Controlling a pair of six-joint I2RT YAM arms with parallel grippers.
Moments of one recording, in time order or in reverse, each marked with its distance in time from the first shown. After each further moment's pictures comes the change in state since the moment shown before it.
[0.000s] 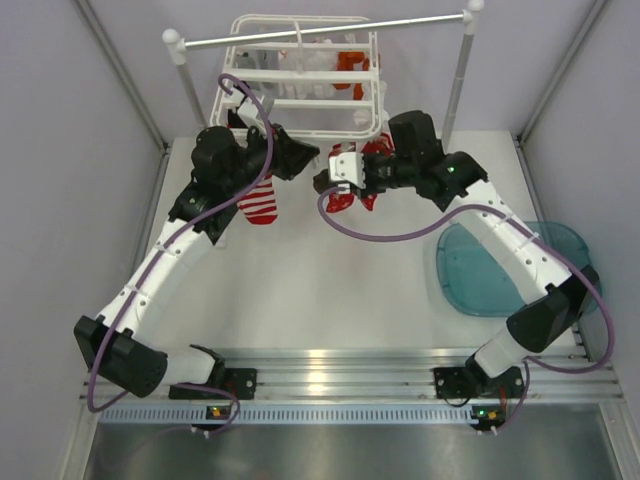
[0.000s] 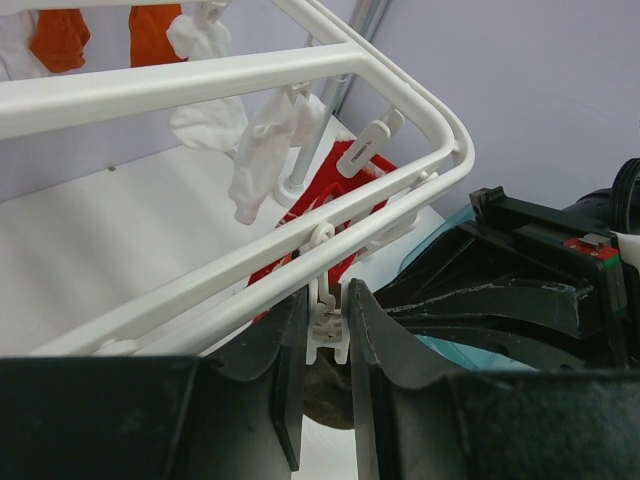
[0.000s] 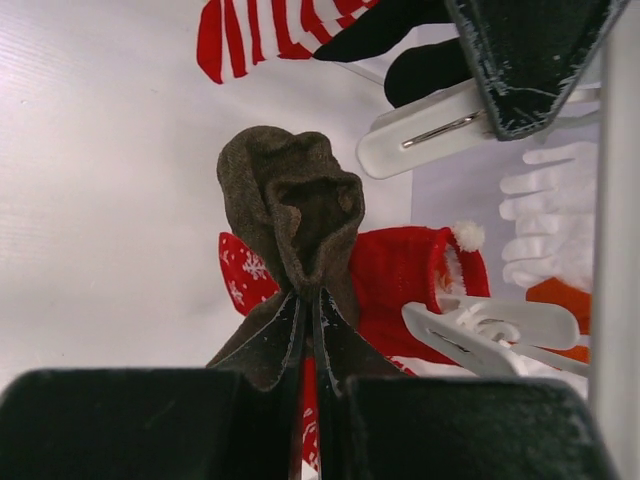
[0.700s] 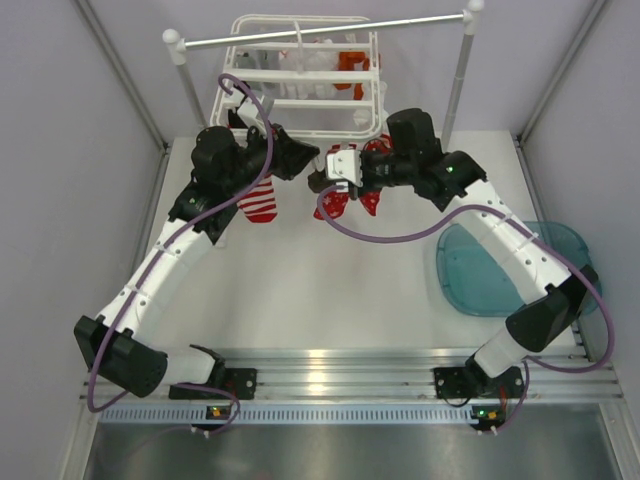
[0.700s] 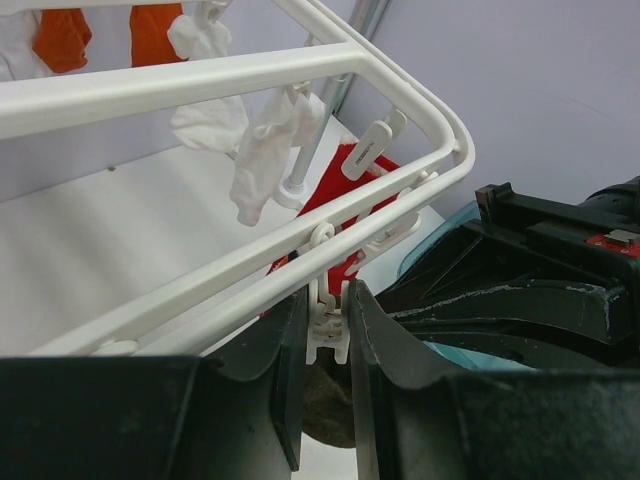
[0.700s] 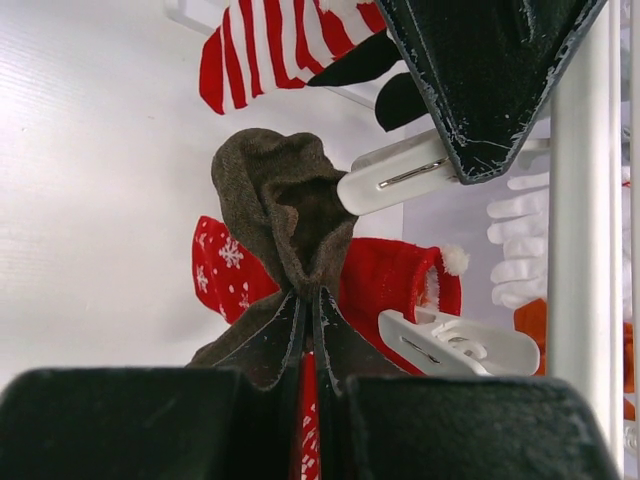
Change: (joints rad) left arm 0.001 0.000 0.000 0.000 0.004 0.000; right arm 0.015 0.012 0.031 0.035 -0.019 0.021
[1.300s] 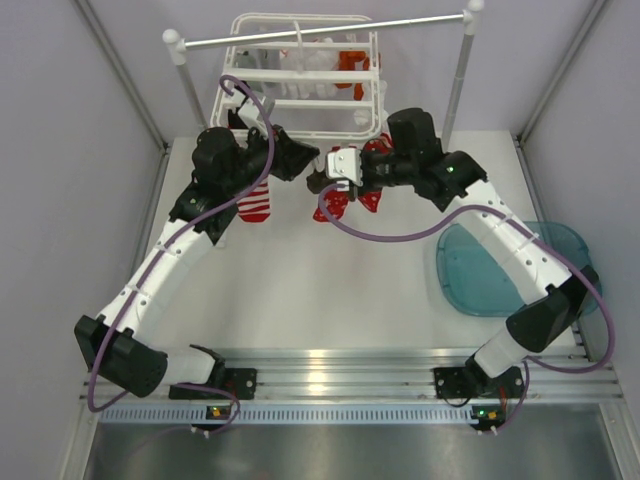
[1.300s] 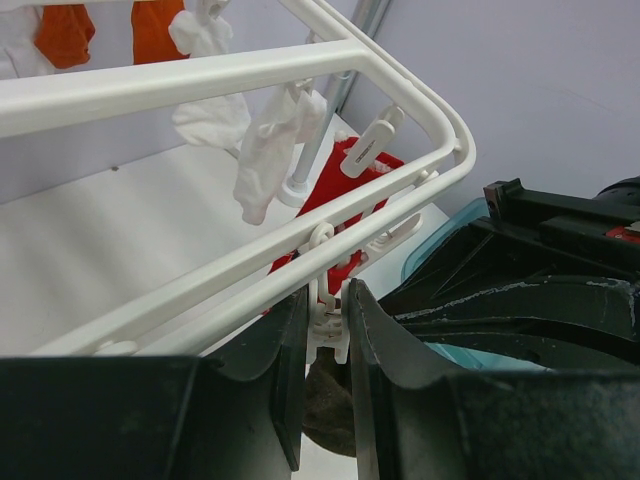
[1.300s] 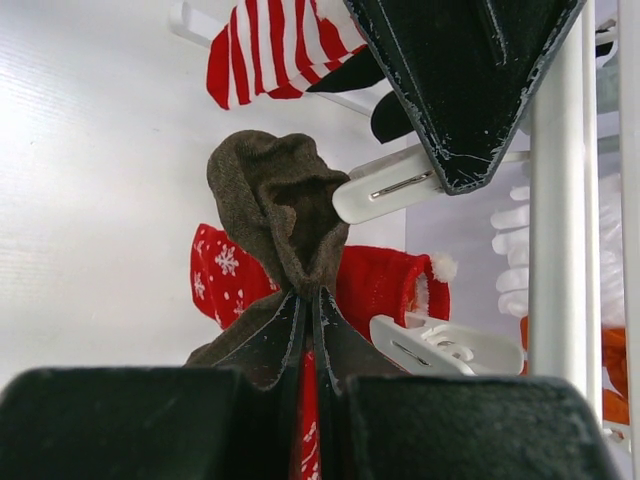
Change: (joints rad) left arm 0.000 0.000 -0.009 0.005 -0.001 0.012; right arm 0.000 -0.002 0.000 0.008 -0.024 0.021
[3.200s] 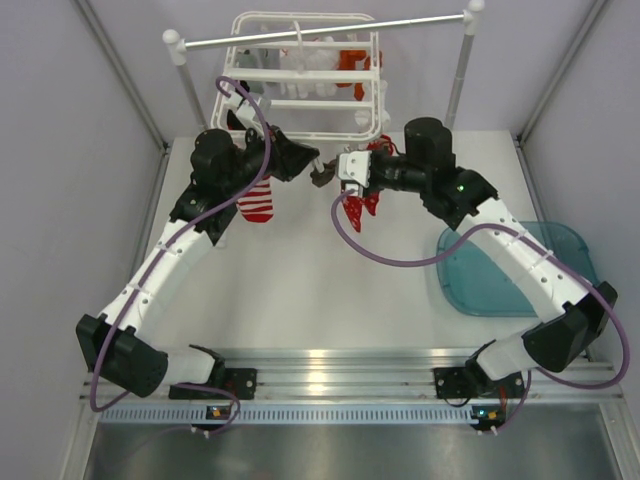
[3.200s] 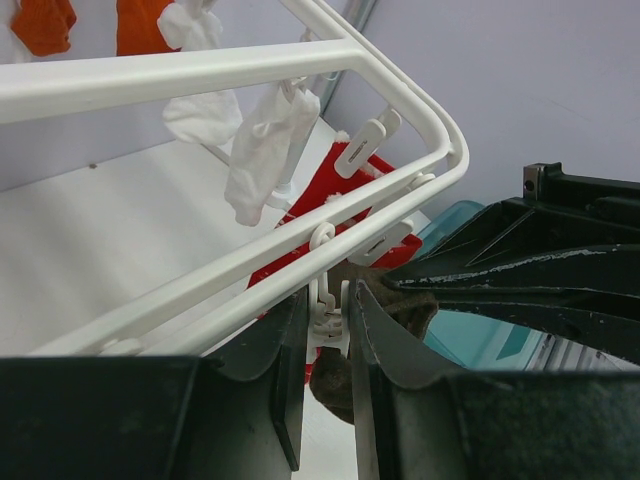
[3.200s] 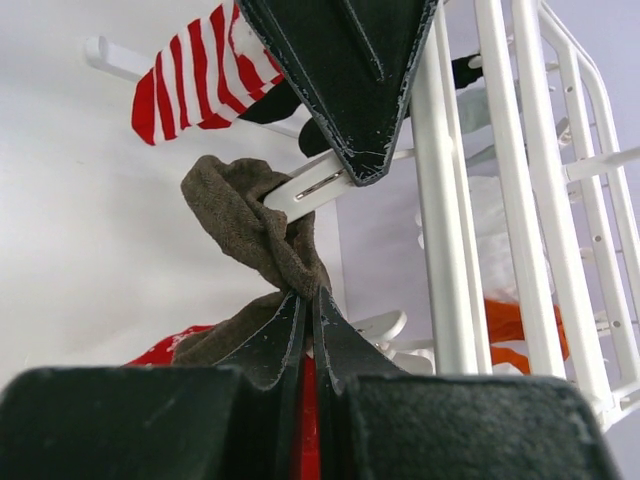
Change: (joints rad) left arm 0.023 0.000 -0.035 0.055 0.050 -0.055; right arm 0.000 -0.130 -0.193 0.277 0.041 0.059
